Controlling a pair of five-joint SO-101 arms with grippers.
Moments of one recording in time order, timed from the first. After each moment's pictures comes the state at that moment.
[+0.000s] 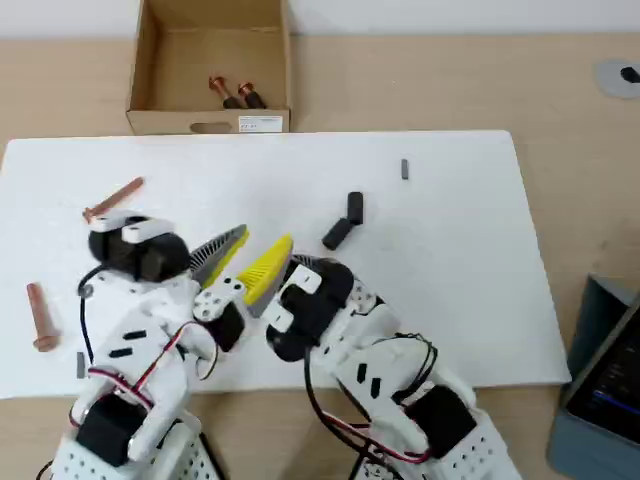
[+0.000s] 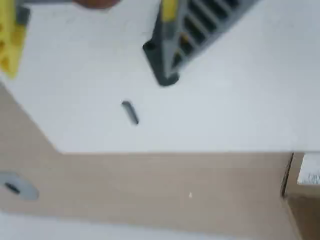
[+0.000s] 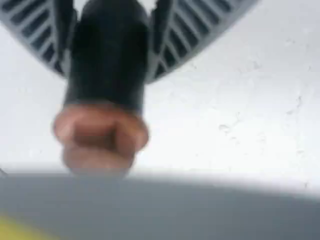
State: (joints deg) left arm 25.3 -104.3 76.3 41.8 10.9; right arm -42.2 -103.4 84.4 47.1 9.5
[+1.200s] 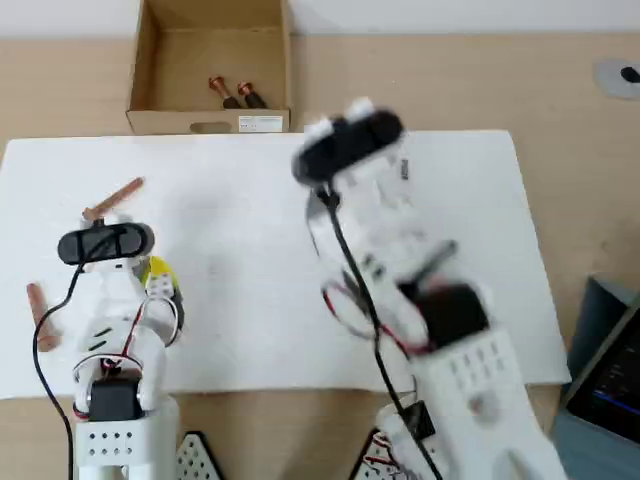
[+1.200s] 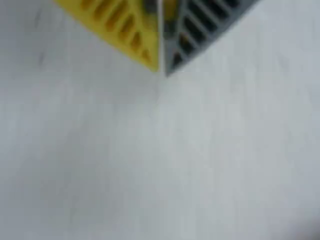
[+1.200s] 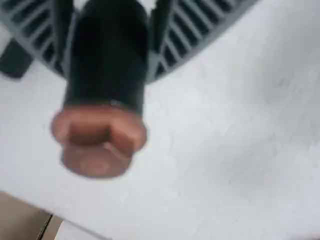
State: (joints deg) left arm -6.0 -104.2 96.3 50.2 -3.6; right arm -28.2 -47.7 33.5 57.5 -6.7
